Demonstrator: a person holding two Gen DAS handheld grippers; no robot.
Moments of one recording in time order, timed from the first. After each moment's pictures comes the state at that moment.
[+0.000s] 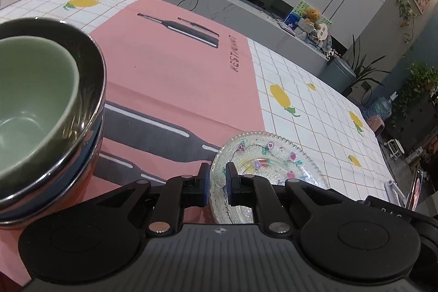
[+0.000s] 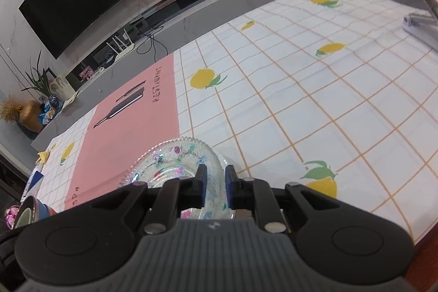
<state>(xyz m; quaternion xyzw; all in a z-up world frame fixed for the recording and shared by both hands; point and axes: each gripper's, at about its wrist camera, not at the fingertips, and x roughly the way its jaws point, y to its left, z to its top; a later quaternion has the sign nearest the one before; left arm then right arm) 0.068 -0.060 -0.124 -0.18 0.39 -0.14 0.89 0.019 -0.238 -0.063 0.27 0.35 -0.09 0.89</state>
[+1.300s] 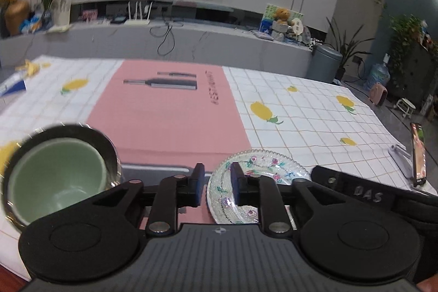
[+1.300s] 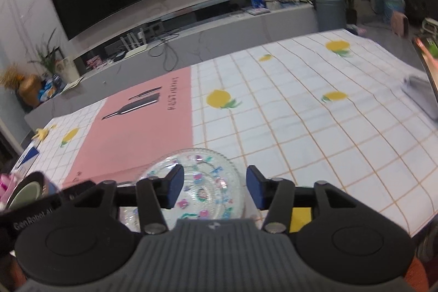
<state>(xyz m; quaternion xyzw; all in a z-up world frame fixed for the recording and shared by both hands) 0.024 -0.076 -0.056 -0.03 0.33 -0.16 0.93 -0.001 -0.209 -0.021 0.17 0.33 -0.08 0.93</state>
